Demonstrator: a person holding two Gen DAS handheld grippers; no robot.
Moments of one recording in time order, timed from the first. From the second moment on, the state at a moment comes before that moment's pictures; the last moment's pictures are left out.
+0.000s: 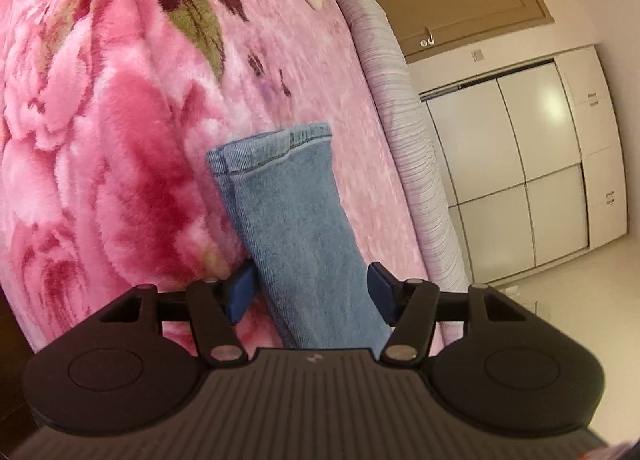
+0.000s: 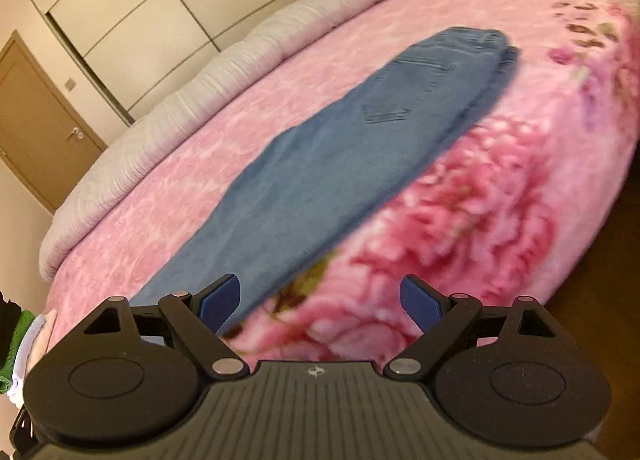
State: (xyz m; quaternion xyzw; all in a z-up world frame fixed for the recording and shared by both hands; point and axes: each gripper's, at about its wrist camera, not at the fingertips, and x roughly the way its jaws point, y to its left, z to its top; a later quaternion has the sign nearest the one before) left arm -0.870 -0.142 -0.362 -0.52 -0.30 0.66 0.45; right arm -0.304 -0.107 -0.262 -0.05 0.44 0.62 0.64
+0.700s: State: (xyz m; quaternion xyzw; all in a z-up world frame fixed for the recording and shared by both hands) left arm -0.849 -0.141 -0.346 -0.50 -0.27 0.71 0.40; right arm -0.318 -0.049 -0.269 -0.14 0.40 0.66 0.62
